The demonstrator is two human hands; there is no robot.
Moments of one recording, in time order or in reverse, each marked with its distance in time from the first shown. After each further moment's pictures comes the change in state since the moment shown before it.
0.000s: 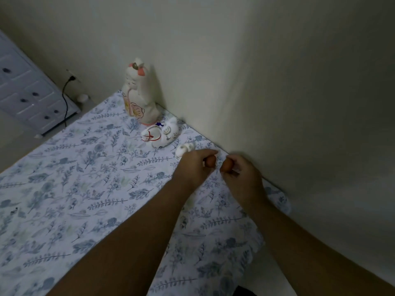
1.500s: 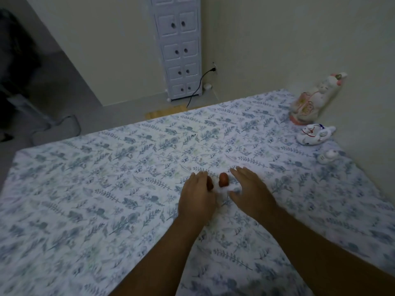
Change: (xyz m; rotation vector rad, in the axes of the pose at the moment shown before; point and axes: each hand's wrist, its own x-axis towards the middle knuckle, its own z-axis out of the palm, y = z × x) left_hand -0.375 -0.091 -0.159 0.140 0.474 -0.727; right_hand -0.209 -0.156 0.212 -0.526 -0.702 -0.604
